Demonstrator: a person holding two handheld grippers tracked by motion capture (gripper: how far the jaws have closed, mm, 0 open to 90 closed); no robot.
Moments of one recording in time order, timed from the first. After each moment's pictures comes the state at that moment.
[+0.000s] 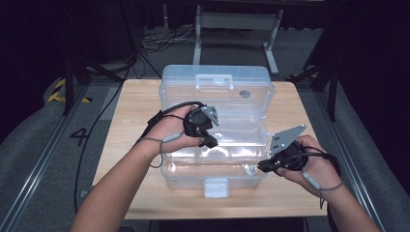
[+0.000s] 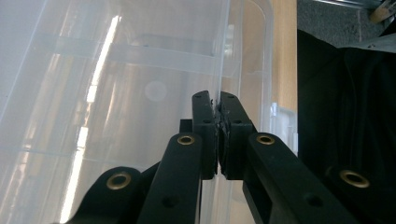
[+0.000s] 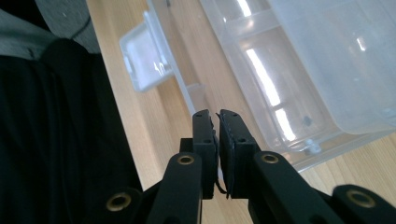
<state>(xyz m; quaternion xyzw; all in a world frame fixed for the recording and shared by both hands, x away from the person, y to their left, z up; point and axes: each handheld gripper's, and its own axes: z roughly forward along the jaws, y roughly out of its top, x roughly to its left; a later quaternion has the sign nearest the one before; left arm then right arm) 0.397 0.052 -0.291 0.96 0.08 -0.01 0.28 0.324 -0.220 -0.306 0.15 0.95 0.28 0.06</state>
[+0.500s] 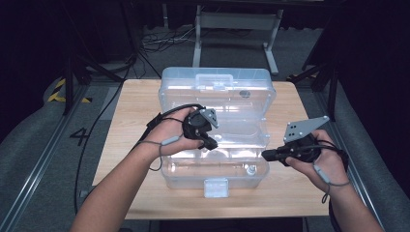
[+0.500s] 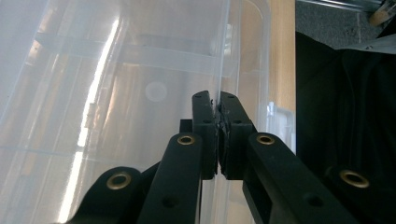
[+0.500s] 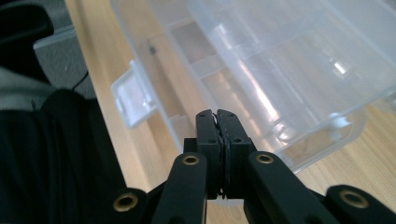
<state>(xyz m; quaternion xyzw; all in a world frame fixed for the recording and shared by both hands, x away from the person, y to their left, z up) 0.393 0.054 -0.294 0.96 0.08 0.00 0.28 0.332 -0.242 -0.294 0.21 0.90 0.37 0.08</state>
